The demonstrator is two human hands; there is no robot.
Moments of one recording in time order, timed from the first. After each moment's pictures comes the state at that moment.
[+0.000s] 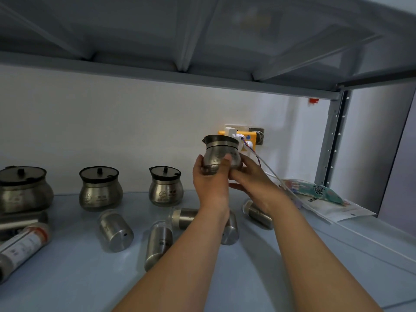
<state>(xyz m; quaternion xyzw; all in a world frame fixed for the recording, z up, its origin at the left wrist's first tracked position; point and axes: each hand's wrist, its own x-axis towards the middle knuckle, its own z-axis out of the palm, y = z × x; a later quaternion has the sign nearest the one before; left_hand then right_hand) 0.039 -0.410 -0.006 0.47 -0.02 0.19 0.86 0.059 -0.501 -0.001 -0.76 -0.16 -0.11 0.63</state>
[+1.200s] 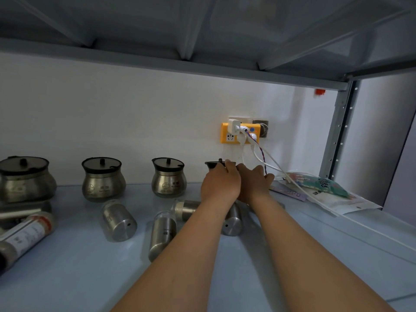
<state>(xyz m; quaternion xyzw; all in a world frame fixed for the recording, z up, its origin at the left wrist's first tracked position) 0.045 -0.405 -0.016 0.83 -0.03 0.15 0.54 0.081 -0.488 -0.026 -0.98 0.04 -0.17 0.12</state>
